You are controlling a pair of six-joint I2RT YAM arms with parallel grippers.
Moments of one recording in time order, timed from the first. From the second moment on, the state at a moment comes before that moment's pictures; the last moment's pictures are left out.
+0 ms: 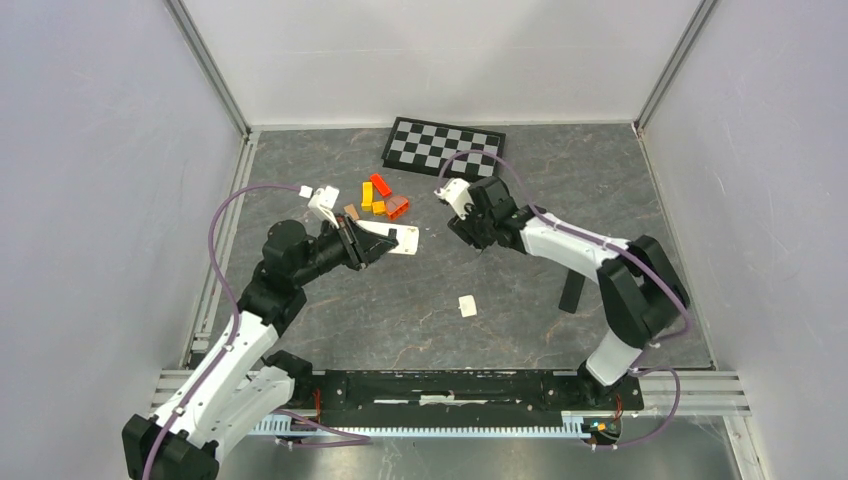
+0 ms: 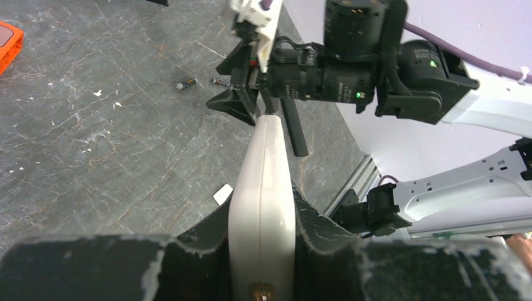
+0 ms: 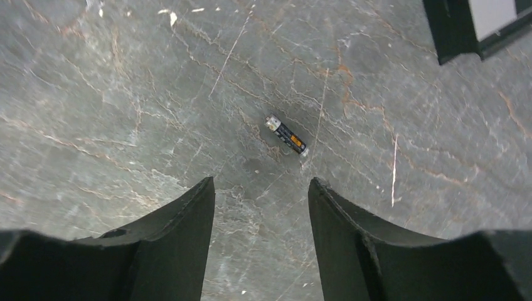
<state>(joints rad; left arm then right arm) -0.39 0.77 0.62 -0.01 0.47 -0.67 0.62 1.64 1.06 -0.23 0.08 -0.30</state>
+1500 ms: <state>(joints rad) -0.39 0.94 0.63 -0.07 0.48 -0.62 0.44 2.10 1.53 -0.67 -0.29 -0.76</state>
